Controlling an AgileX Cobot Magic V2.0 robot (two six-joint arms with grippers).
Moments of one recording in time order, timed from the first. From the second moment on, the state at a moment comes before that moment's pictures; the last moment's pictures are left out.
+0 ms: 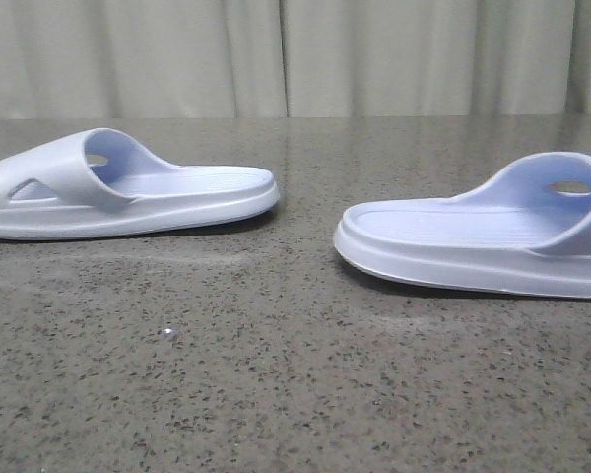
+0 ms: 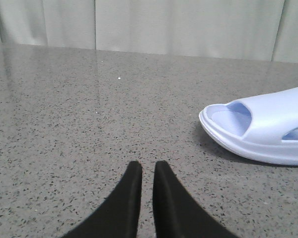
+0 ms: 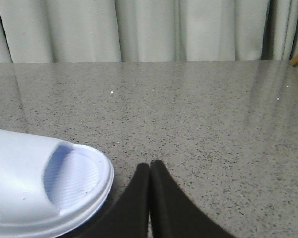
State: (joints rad) left arm -0.02 0.05 0.00 -0.12 0.14 0.06; right arm -0.08 0.04 0.01 0.13 0.09 -0.17
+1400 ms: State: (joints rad) left arm -0.02 0.07 -0.05 -0.66 0.04 0.06; right arm -0.08 0.06 -0.03 0.66 0.08 -0.17
